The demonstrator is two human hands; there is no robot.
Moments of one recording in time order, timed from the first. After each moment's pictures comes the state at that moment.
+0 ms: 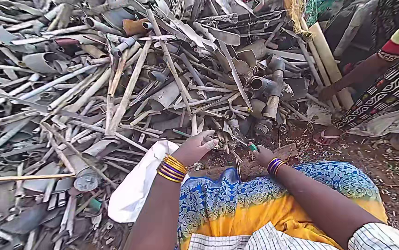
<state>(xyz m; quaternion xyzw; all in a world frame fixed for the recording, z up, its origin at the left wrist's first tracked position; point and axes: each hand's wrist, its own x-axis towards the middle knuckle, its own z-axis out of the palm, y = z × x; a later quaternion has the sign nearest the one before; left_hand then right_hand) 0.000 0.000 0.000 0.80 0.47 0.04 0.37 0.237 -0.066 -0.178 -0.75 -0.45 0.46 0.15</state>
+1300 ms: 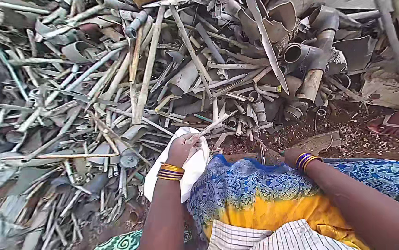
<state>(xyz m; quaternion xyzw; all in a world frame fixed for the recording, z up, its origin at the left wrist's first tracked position) -0.089 0.030 -0.039 0.63 0.64 0.27 0.36 0.222 -0.047 -0.198 -0.64 -0.61 0.43 -0.20</state>
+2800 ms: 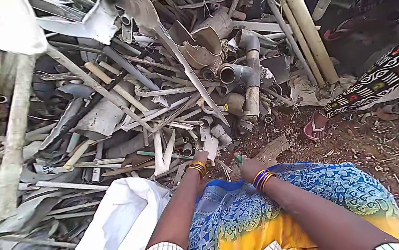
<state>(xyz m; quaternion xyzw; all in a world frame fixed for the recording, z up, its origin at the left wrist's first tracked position) 0.102 0.144 -0.240 0.56 0.71 -0.04 0.42 0.252 -0.013 -0.191 -0.74 -0.43 0.51 0.00</state>
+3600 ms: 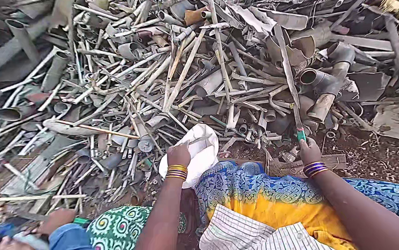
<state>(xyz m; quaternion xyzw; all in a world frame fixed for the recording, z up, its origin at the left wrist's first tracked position) -0.150 -0.013 -0.042 0.65 0.76 -0.08 -0.03 0.239 -0.055 -0.201 -0.74 -0.31 0.39 0.45</state>
